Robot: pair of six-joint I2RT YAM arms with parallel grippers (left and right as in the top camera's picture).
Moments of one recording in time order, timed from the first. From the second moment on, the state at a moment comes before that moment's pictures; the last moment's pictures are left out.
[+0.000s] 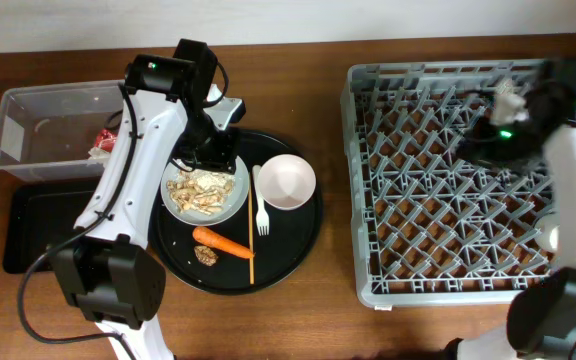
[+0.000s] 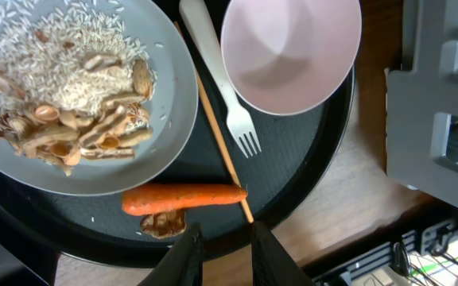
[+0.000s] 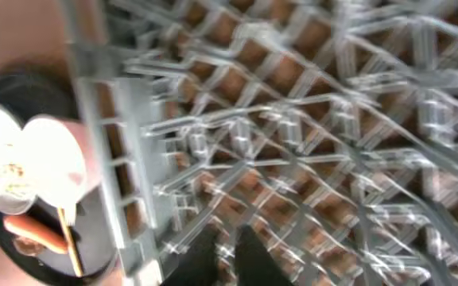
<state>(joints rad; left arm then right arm) -0.24 1.97 1.97 -1.54 0.25 0.06 -0.24 1.70 1.59 -1.22 -0.38 0.01</state>
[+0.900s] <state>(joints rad) -0.24 1.97 1.97 -1.54 0.25 0.06 0.24 2.03 1.59 -0.71 -0.28 0.18</state>
